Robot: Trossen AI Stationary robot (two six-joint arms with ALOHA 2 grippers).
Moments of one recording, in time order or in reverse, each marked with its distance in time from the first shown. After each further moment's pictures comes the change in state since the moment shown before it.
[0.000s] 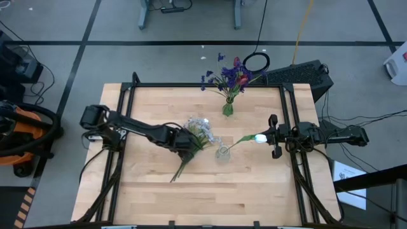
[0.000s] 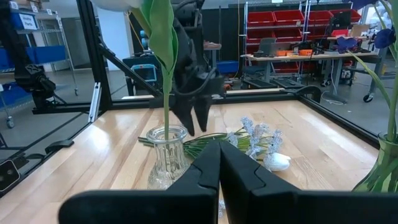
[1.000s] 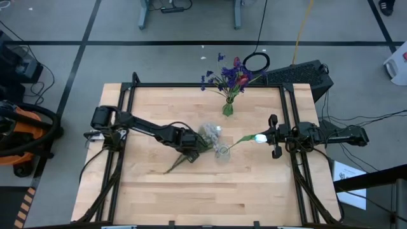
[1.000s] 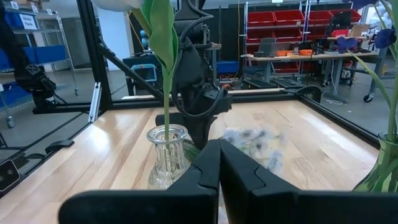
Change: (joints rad) left arm 0.048 0.133 0.003 0.130 0.058 0.007; right arm 0.000 0.000 0.000 0.000 0.000 0.000
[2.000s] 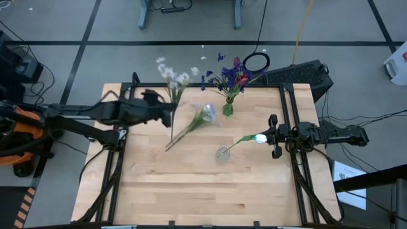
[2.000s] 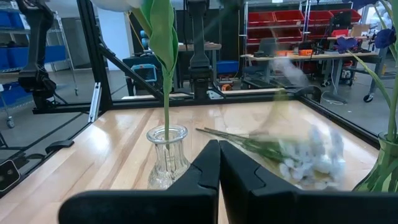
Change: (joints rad) left arm 0.051 -0.786 -0.003 0.086 -0.426 0.104; right arm 0.000 0.000 0.000 0.000 0.000 0.000
